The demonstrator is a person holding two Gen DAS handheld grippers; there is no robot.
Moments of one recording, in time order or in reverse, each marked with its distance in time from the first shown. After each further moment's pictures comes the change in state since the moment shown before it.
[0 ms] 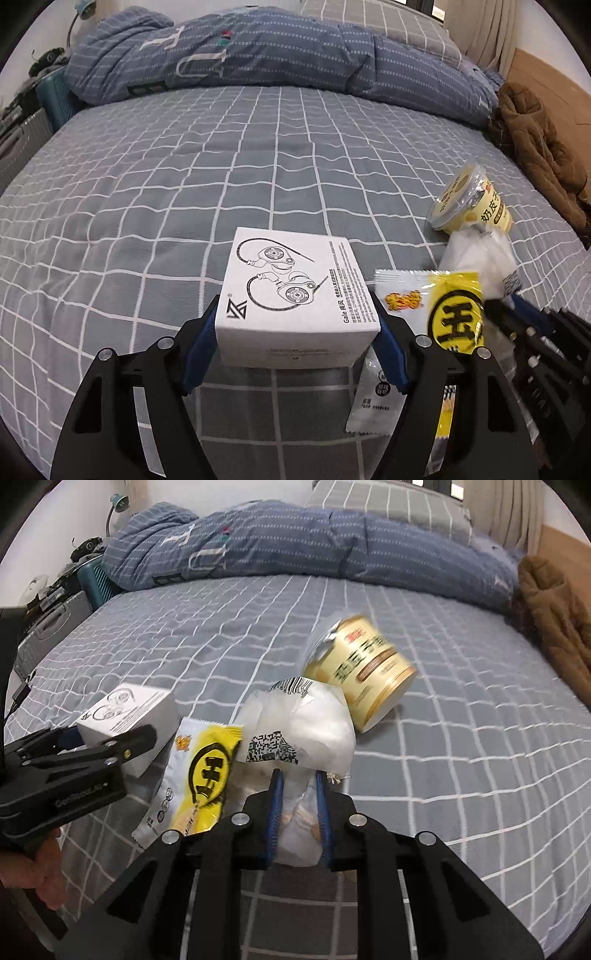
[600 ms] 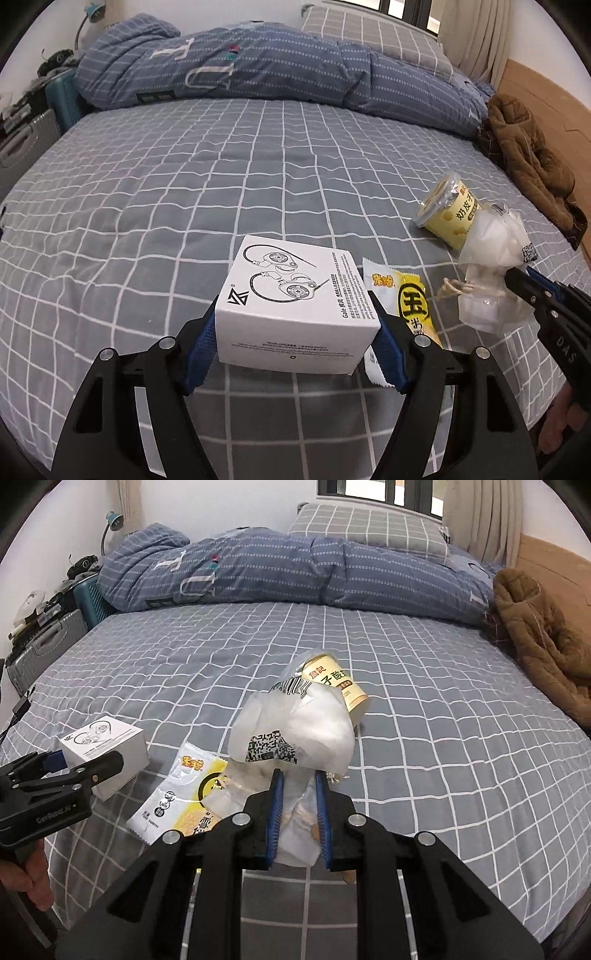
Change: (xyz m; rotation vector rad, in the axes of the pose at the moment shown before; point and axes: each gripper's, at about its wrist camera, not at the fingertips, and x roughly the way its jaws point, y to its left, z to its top) left arm -0.046 0.014 -0.020 -0.006 -0.044 -0.019; right arm -0.044 -0.010 -0.001 0.025 -0.064 -0.032
